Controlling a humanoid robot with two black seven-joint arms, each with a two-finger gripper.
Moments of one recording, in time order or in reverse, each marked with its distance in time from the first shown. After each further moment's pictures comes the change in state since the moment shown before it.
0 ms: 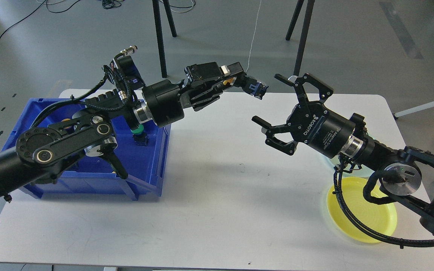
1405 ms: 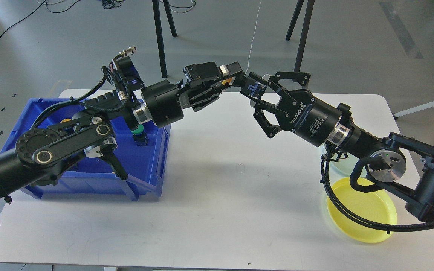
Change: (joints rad) left arm 0.009 0.000 -0.010 0.000 -0.003 -0.002 0.000; right arm 0.109 0.054 -0.081 -0.053 0.043 0.000 0.005
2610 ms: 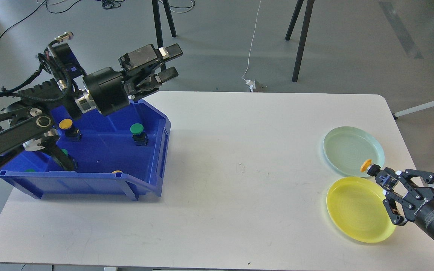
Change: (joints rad) left arm 0.005 0.371 -0.005 -0.070 0.089 0.013 0.000; right arm -0.841 -0.470 0.270 0.140 -0.085 -0.471 0.140
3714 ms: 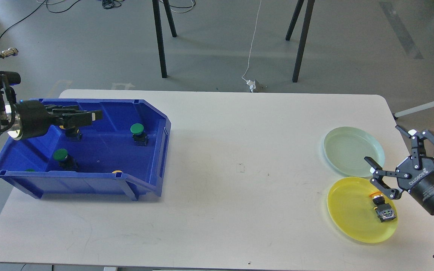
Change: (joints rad) left arm 0.021 0.116 0.130 0.331 0.715 -0.030 0.000; right arm 0.006 0.018 0.261 0.111 0.024 0.272 0.085
